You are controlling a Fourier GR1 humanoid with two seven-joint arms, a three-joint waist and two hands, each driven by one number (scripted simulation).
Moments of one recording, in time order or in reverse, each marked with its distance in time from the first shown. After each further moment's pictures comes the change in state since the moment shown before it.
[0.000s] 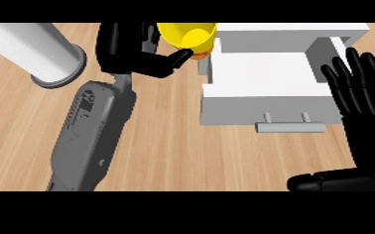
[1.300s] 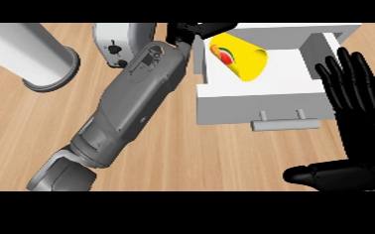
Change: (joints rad) left arm -0.460 -0.007 -0.220 0.669 0.206 0.229 -0.123; right arm -0.006 0.001 -0.011 0.075 0.000 0.030 -0.071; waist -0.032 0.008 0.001
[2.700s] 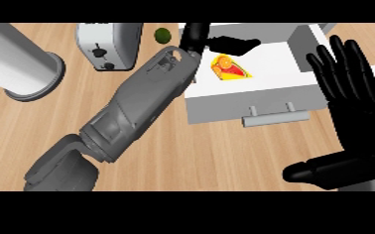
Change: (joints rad) left arm -0.104 0.000 -0.337 0.231 0.235 0.085 -0.073; right arm -0.083 -0.004 0.002 0.035 -0.072 0.034 0.007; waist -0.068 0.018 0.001
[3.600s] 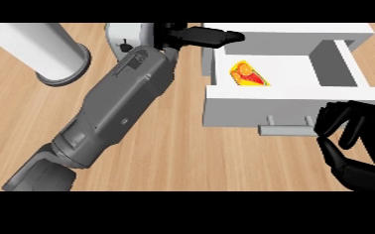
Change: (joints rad) left arm 0.157 0.104 0.135 -0.287 0.136 -0.067 -0.055; right arm 0.095 -0.136 -0.041 -0.077 -0.043 0.153 0.029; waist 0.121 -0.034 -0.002
